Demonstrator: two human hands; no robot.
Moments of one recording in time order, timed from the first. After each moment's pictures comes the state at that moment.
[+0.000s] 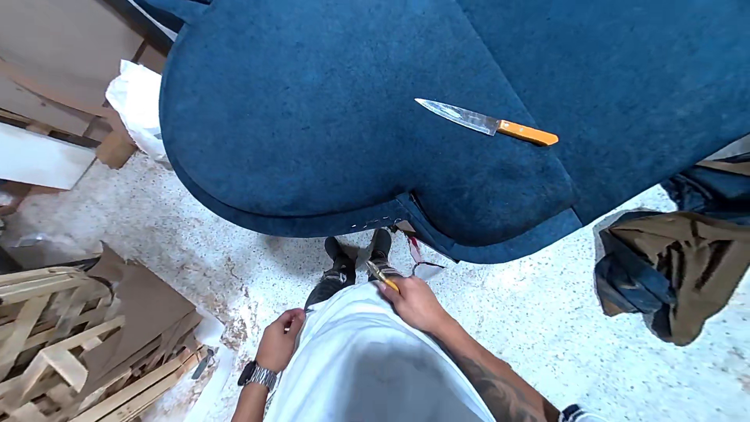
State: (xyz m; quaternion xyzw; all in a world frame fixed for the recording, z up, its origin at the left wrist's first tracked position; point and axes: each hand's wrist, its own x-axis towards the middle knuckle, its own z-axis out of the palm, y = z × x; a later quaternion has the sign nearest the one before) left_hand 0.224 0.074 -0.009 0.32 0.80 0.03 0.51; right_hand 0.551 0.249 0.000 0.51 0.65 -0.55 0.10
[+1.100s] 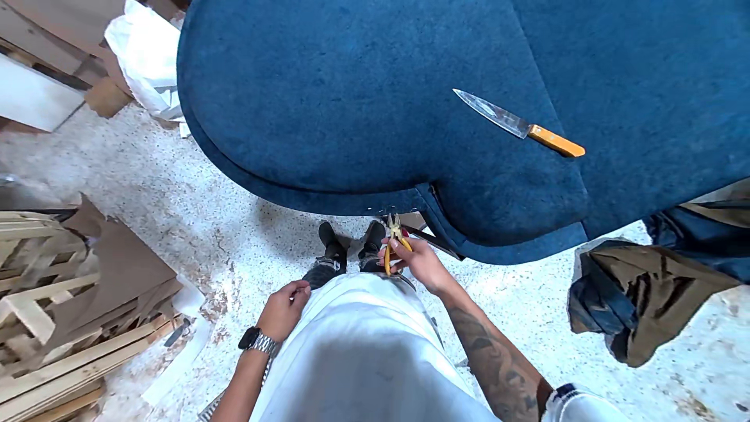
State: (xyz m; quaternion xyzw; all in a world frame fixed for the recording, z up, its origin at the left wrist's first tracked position) left_hand 0.232 0.084 -0.004 0.35 0.78 0.06 0.52; right_hand 0.531 0.291 0.004 0.51 0.40 -0.76 -0.05
